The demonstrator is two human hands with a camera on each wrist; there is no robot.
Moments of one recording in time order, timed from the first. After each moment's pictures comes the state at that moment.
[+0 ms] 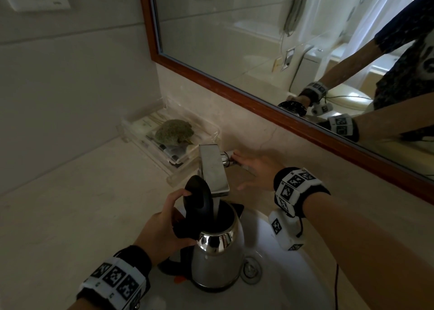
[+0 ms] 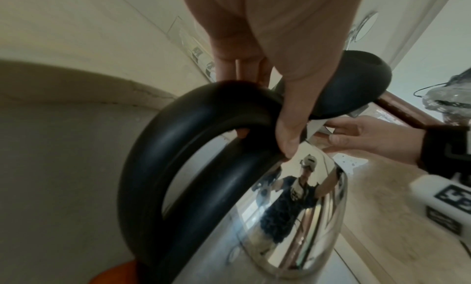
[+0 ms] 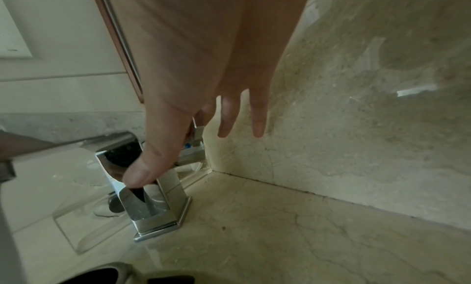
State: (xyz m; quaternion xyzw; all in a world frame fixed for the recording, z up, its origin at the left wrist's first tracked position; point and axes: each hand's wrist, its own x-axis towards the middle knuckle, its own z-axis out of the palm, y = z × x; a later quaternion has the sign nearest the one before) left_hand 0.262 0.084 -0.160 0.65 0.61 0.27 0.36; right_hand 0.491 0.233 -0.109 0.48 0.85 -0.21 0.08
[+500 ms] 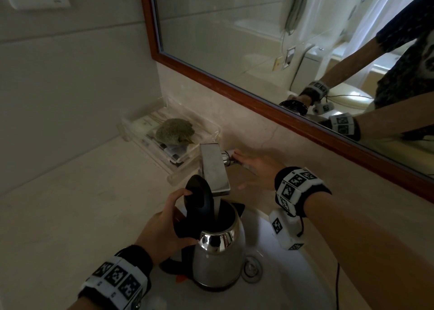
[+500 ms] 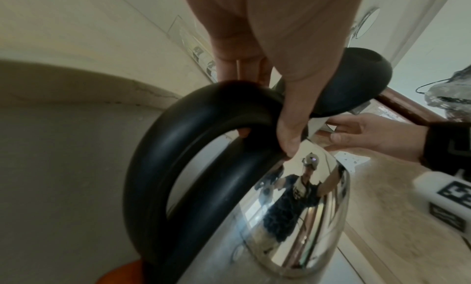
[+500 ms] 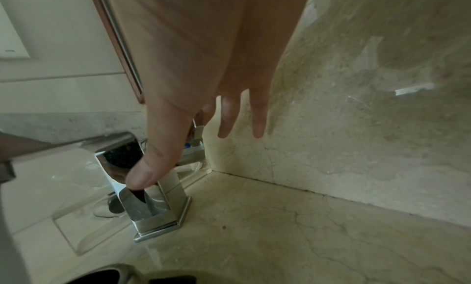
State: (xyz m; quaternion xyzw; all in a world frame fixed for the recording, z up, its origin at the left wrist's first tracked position) left_hand 0.263 0.084 -0.161 0.65 0.61 0.28 0.36; right_hand 0.491 0.232 -0.108 0.48 0.85 -0.21 0.09
